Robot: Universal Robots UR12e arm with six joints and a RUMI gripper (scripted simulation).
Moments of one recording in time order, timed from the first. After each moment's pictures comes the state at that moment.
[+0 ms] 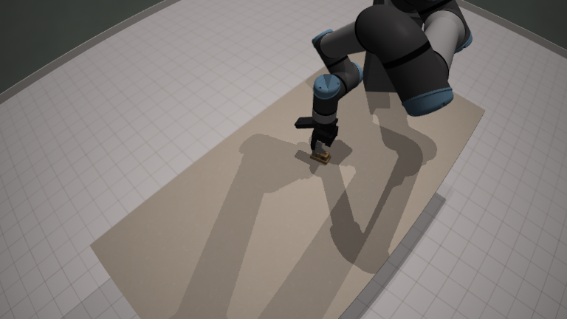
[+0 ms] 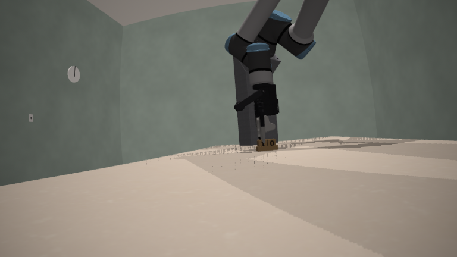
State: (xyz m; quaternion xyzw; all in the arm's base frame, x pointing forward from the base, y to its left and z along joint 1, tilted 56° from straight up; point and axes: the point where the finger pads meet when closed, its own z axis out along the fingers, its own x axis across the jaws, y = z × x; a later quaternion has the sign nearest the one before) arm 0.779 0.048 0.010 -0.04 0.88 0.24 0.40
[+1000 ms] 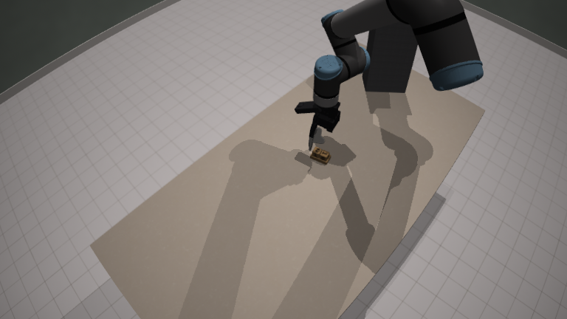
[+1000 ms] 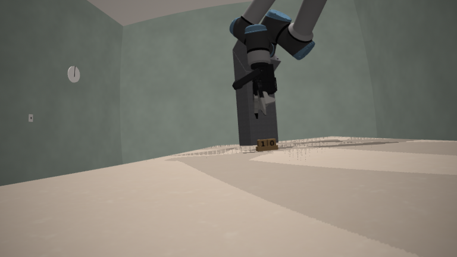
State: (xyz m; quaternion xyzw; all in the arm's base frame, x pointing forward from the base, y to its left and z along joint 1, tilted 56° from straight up) arm 0.722 0.011 0.057 -0.04 0.88 0.24 0.40
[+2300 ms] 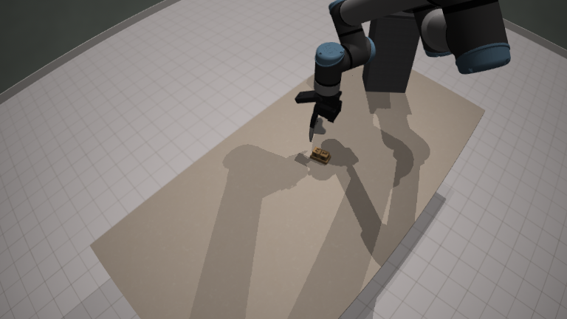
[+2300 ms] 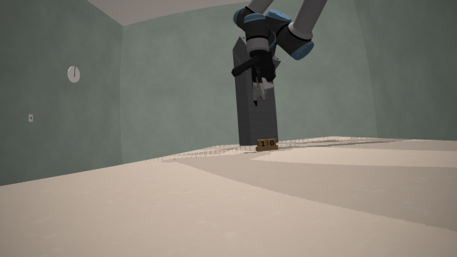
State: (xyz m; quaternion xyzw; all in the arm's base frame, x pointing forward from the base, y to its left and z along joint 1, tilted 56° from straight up) arm 0.685 -0.013 0.086 -0.03 0.88 0.24 0.40
